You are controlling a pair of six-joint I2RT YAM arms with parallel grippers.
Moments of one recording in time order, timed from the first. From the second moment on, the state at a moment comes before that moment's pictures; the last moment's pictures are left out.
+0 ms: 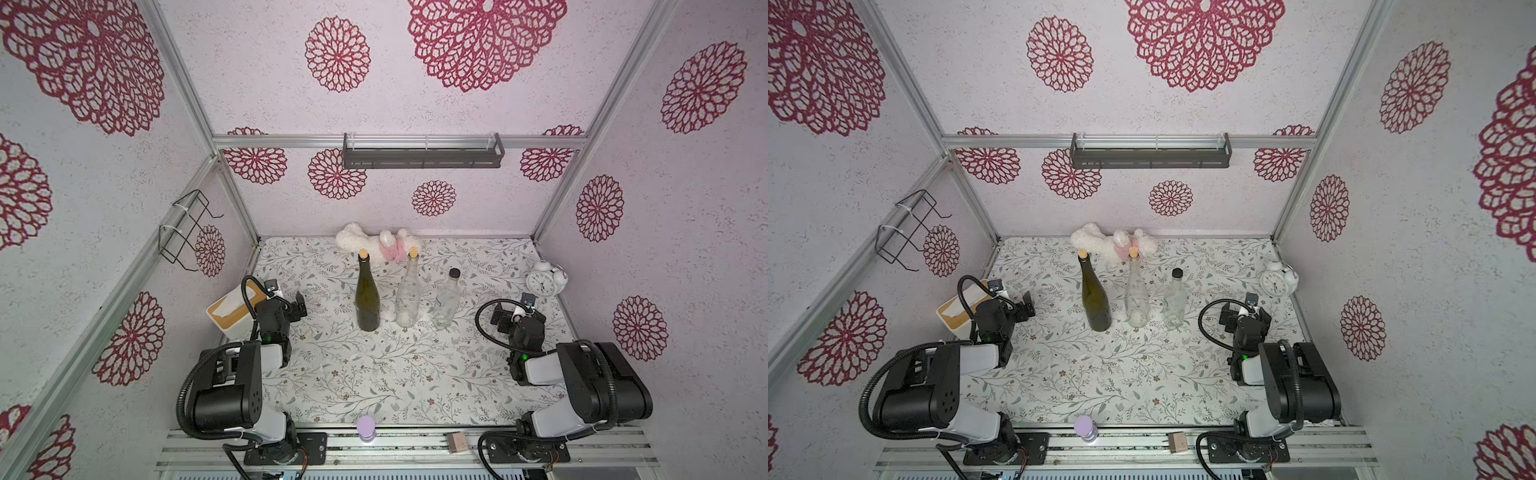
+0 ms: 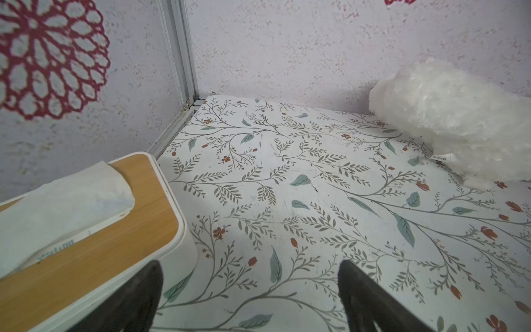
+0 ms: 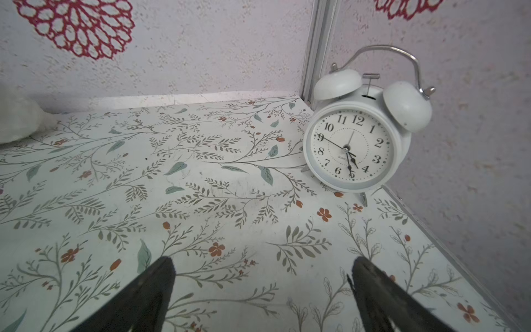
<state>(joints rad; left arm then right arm) 0.13 1.53 0.42 0.77 -0.10 -0.05 0.04 1.53 0.23 1.05 0.29 0.04</state>
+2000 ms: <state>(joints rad) 0.06 1.32 0.55 0.49 -0.19 -0.03 0.04 1.21 0.22 0.83 0.28 0.04</state>
